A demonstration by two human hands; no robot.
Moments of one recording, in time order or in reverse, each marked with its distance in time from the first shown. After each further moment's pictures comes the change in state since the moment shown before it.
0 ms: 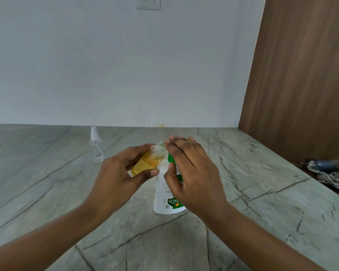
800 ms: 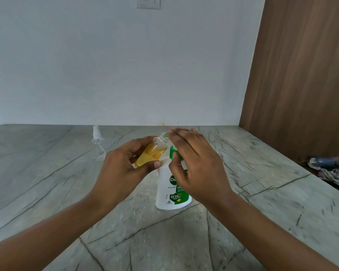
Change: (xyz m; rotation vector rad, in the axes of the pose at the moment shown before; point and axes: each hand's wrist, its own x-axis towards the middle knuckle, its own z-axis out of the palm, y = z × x) left_hand 0.006 0.007 -0.003 -0.001 0.012 0.003; right_hand 0.010 0.005 -0.005 0.008 -0.029 0.017
